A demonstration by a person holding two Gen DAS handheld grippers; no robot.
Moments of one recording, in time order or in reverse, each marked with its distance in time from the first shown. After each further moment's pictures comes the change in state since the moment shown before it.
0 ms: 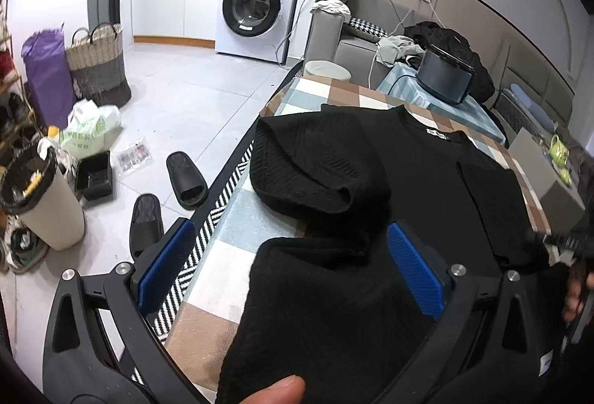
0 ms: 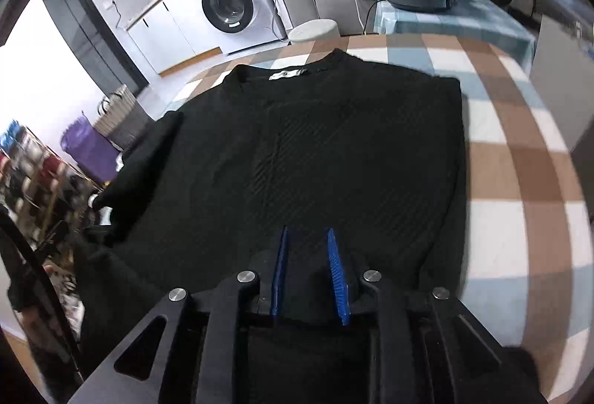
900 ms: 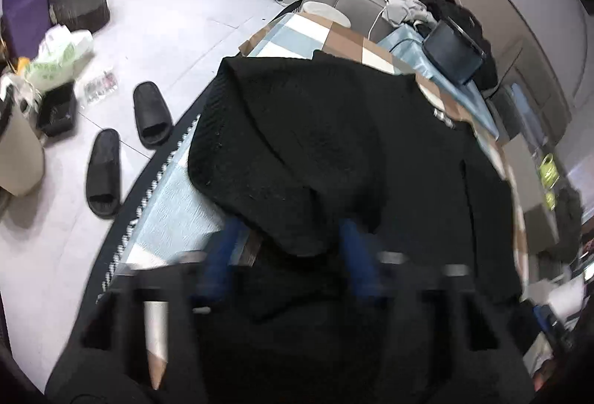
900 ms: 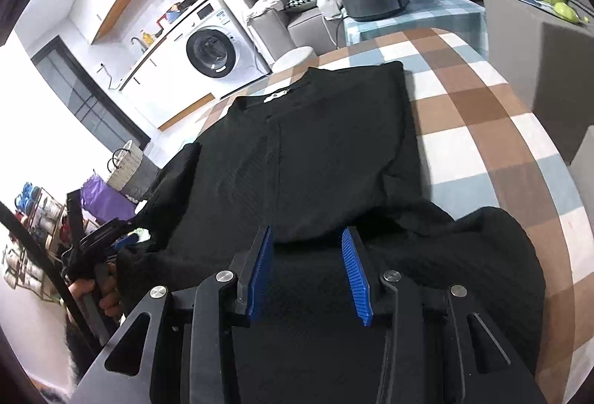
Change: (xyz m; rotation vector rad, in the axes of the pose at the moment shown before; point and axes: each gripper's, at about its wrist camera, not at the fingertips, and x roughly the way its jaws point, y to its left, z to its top) left arm 0.109 -0.015 0.028 -0.162 0.263 -0.114; right arm -0.089 -0.006 -0.071 0.208 -0.165 0.041
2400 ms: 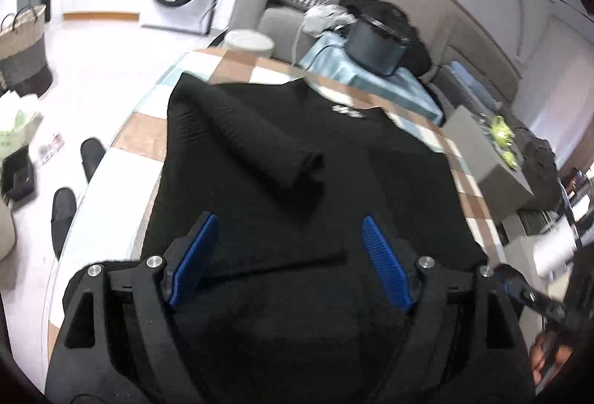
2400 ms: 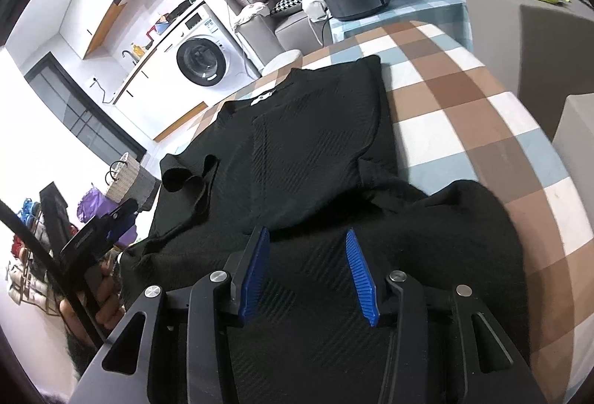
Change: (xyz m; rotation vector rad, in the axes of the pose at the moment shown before) left arm -0.017 -0.066 -0.022 0.221 -0.089 -0.129; right arm -0.009 -0.015 -0.015 0.047 0.002 0.001
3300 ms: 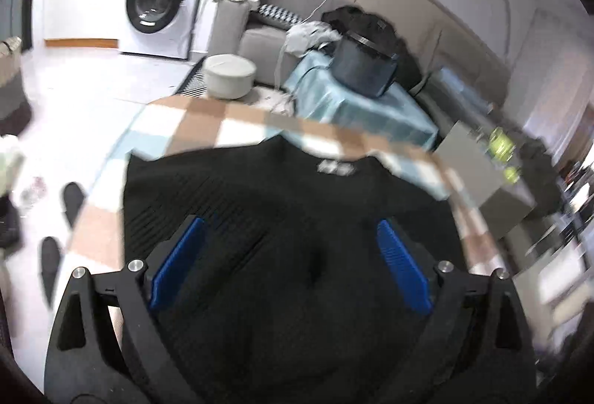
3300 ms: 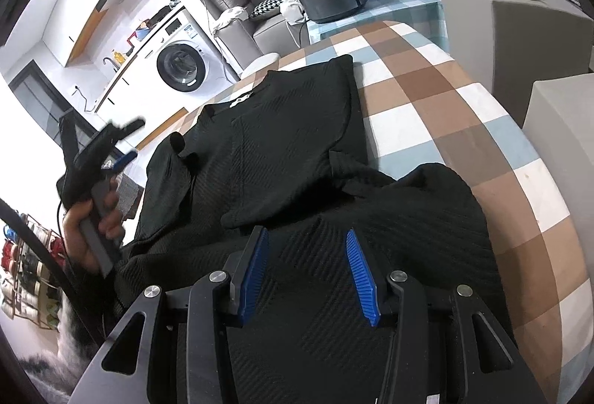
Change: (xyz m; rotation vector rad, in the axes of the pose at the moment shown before) left arm 0.067 -0.025 0.077 0.090 -0.073 -0.016; right arm -0.016 -0.009 -0.007 0.031 -0.022 -0.076
